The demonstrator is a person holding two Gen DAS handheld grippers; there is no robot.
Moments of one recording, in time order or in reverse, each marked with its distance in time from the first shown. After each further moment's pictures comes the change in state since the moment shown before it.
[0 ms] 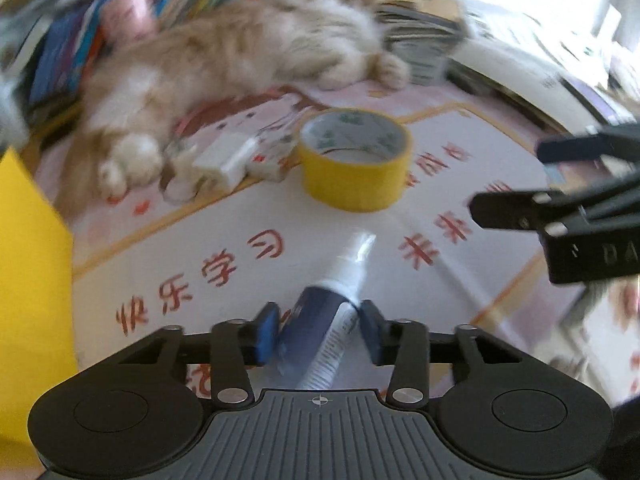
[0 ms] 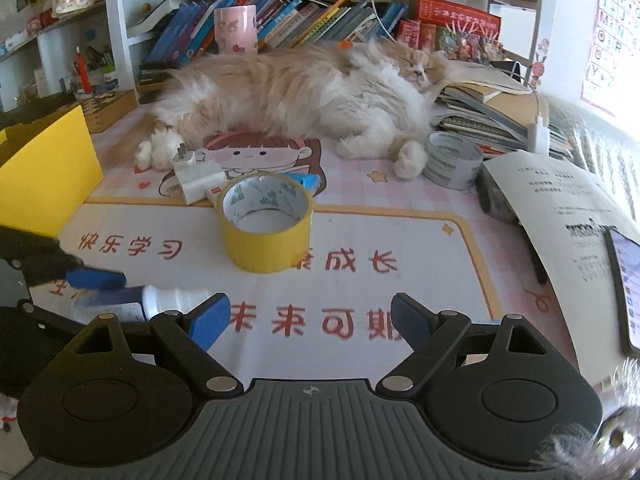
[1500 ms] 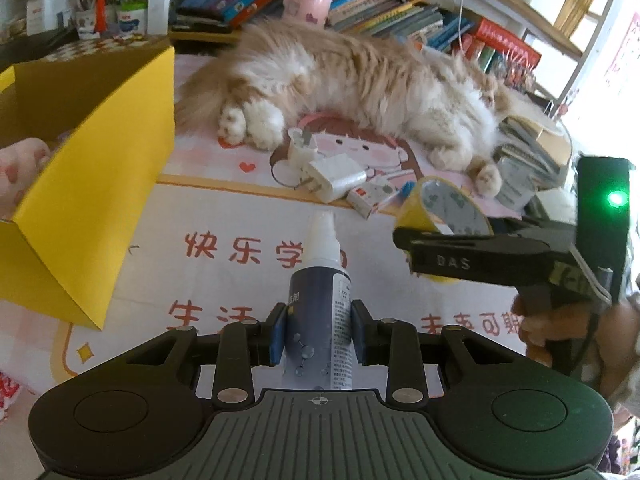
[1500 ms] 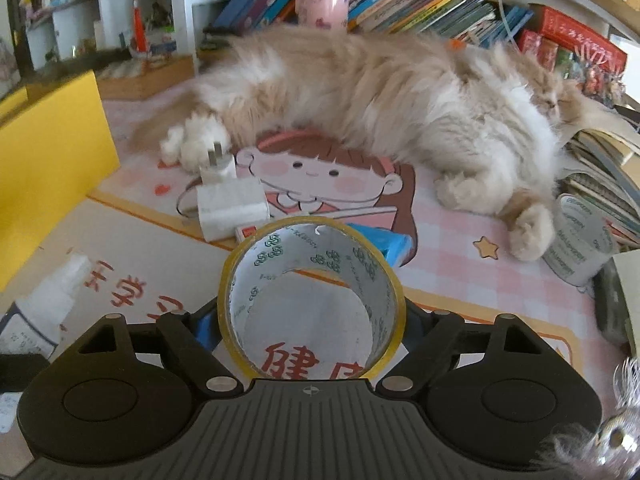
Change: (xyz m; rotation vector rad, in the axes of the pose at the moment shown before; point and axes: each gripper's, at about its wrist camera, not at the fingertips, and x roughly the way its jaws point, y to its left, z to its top) left arm -0.051 0.033 -0.011 -0.534 -0.097 0.059; right arm 0.106 0.016 0.061 -0.196 0.037 0.192
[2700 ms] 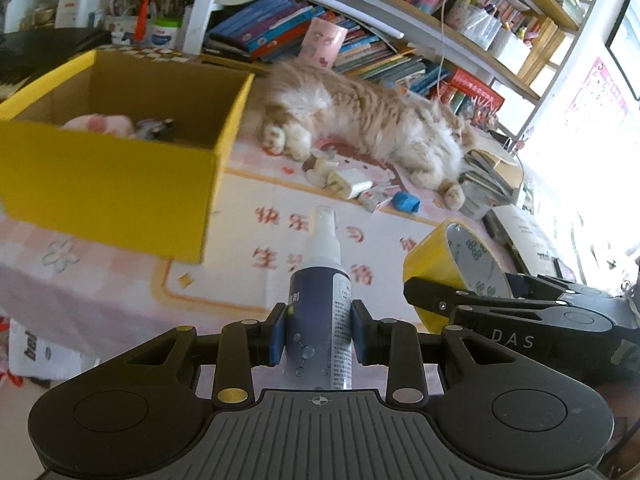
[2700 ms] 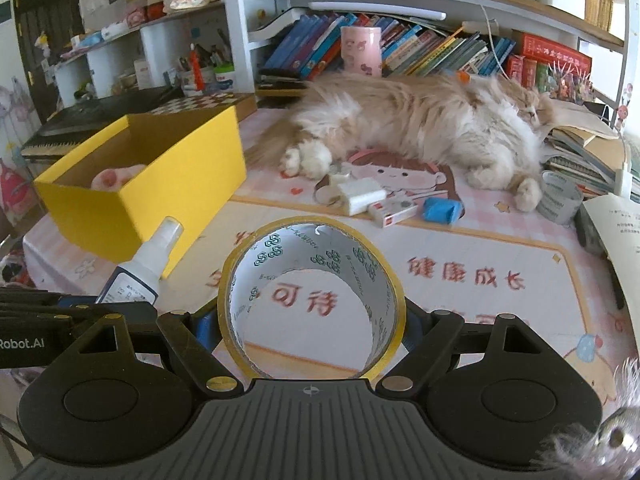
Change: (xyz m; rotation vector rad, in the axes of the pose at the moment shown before) left arm -0.104 0.080 -0.065 -0.044 -0.095 -0.122; right arm -0.139 0.124 -0.049 0.087 -0.070 0.028
